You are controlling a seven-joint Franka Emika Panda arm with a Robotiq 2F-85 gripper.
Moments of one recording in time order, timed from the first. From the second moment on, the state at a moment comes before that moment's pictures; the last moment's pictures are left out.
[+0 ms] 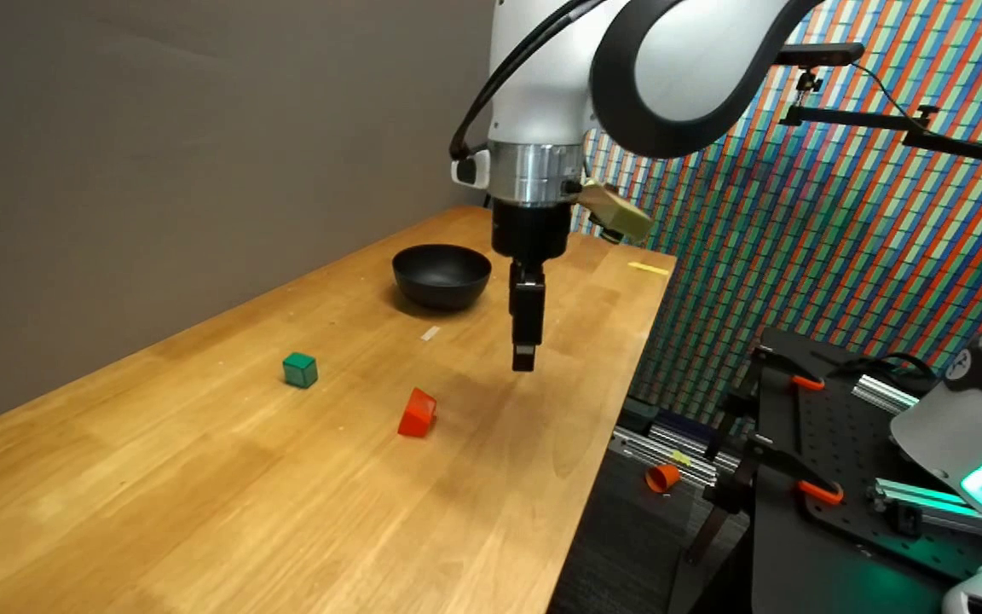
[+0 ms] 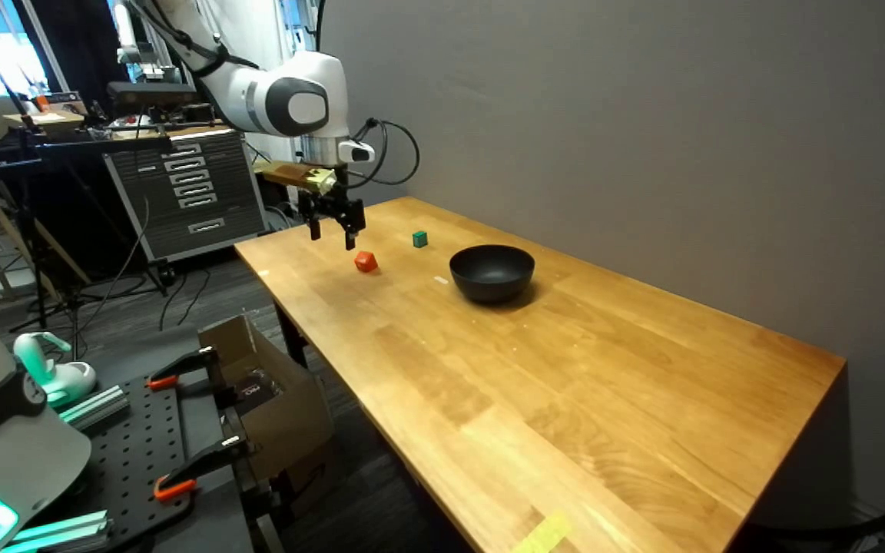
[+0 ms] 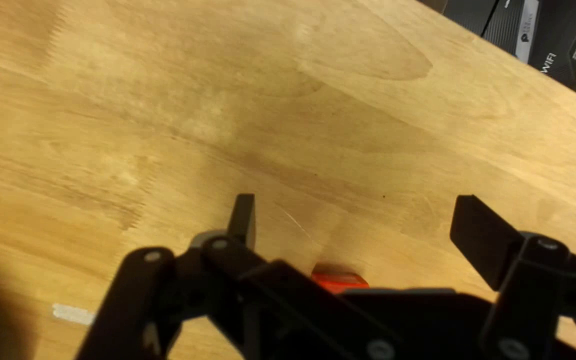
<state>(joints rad) 0.24 0.31 0.21 -2.19 0.00 2.43 -0.10</state>
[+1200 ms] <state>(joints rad) 0.31 0.69 0.18 -1.82 -0.07 2.43 0.02</state>
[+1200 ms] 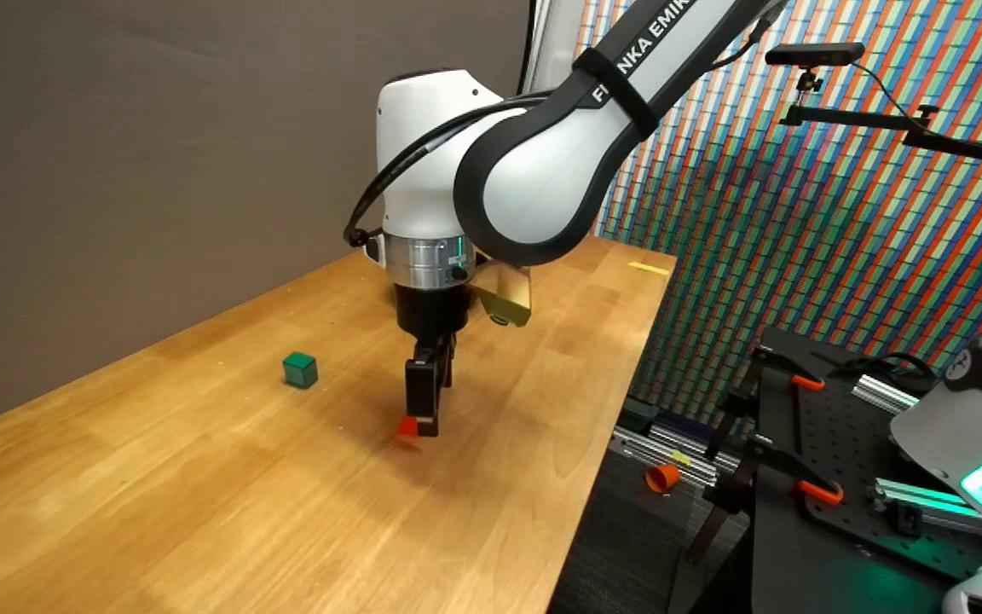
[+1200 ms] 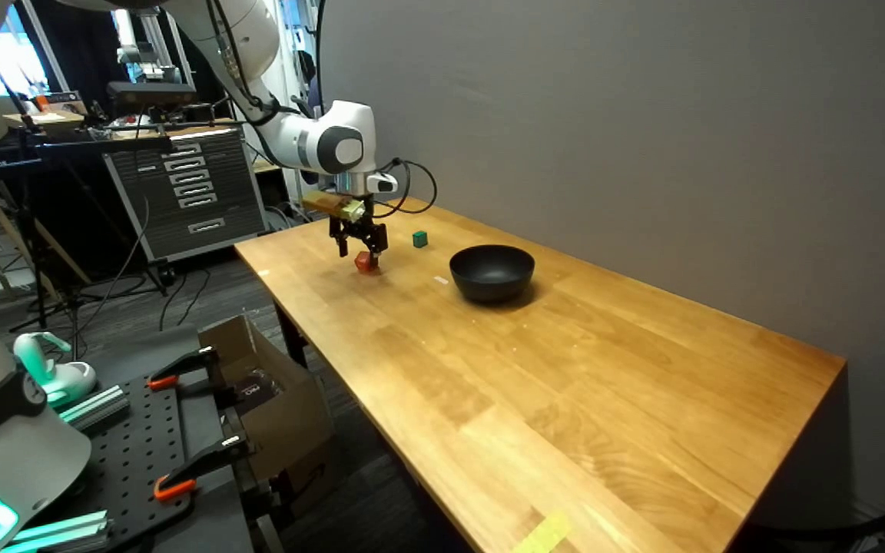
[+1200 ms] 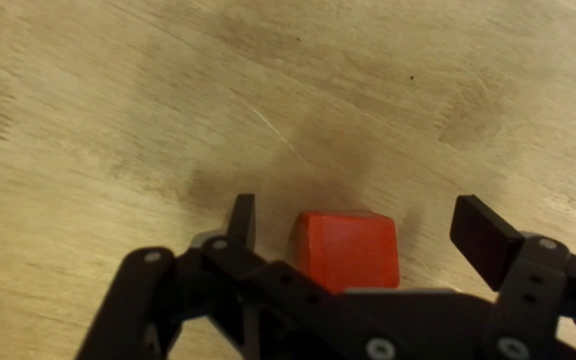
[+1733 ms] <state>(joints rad) 0.37 0.76 0.11 -1.76 -0.13 2.47 0.10</state>
